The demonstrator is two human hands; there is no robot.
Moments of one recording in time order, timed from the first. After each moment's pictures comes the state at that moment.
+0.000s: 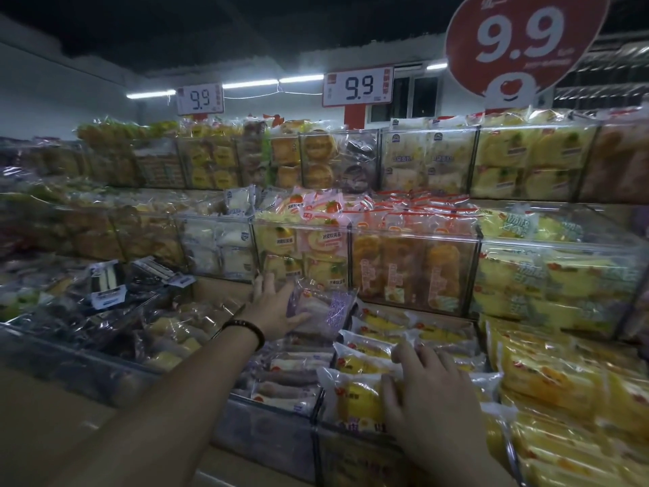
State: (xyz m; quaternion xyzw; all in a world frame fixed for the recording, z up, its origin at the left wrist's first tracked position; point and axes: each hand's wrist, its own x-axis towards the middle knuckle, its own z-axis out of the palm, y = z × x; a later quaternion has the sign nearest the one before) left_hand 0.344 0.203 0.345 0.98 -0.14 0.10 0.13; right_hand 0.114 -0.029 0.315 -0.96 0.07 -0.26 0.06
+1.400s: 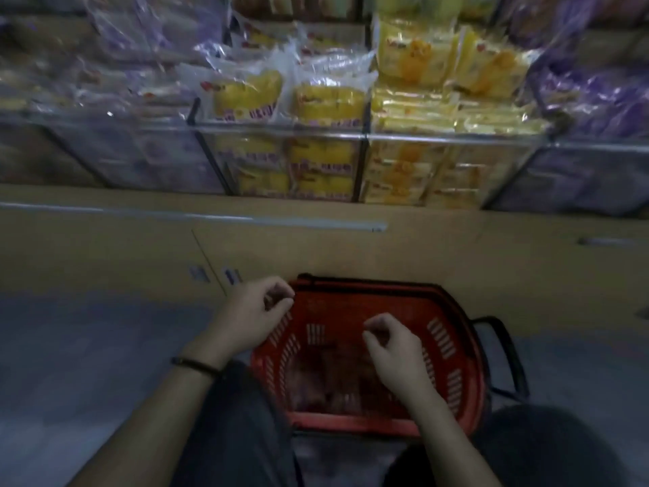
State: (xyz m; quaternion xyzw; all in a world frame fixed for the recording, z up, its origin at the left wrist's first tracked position) left_hand 0.000 0.153 0.074 0.90 -0.26 -0.10 0.34; right_hand -0.148 -0.085 0.009 -0.87 0.23 -0.09 0.44
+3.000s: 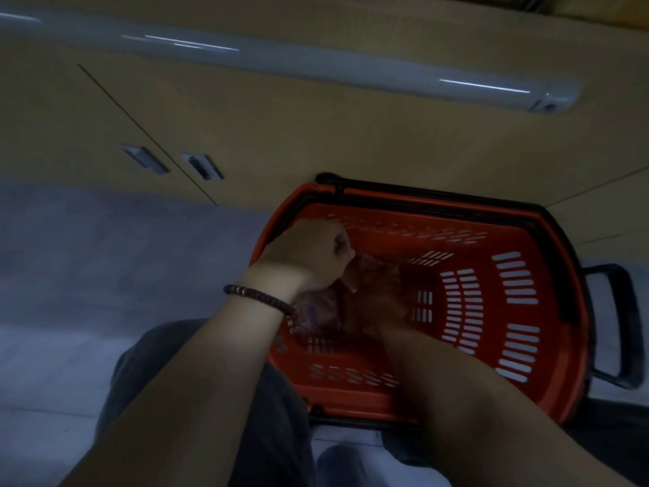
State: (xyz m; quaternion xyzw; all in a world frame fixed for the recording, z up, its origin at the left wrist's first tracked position) left_hand 0.078 0.083 -0.081 0.87 -0.25 -0.34 0.26; right_hand -0.053 -0.062 -0.278 -0.82 0.38 0.22 0.37
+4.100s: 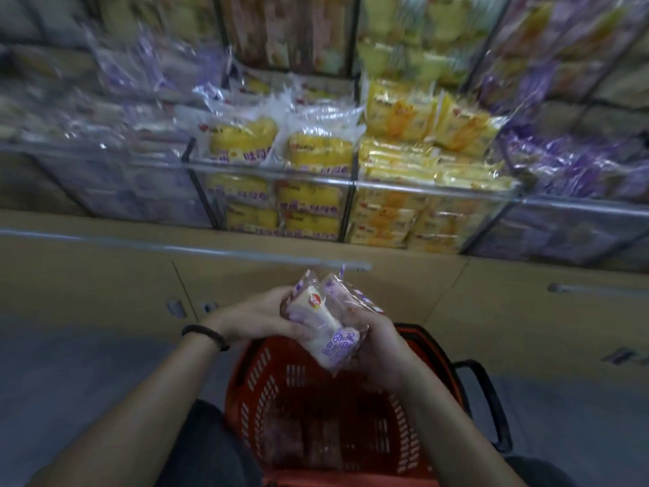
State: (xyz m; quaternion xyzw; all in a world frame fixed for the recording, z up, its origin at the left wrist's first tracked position) left_hand 0.049 0.103 0.104 0.71 -0.34 -0.38 0.48; right_hand -0.084 -0.098 0.084 -0.58 0.25 0.12 0.77
